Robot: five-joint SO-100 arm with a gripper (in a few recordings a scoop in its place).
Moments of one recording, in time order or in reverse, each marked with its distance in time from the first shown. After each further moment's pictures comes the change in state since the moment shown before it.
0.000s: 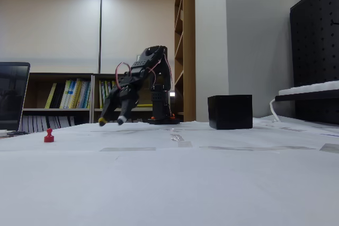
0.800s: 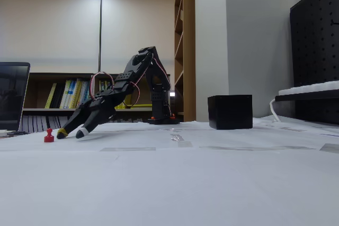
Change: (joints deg) arm 0.1 25.8 31.0 -4.8 0.0
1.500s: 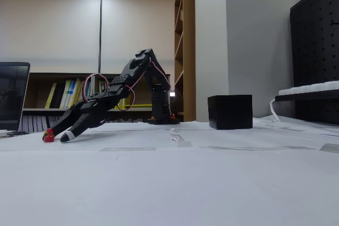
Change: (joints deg) arm 1.6 6.4 8.3 -1.0 6.5
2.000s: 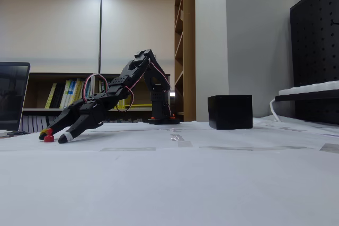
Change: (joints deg) arm 0.4 1.2 1.1 -1.9 1.1
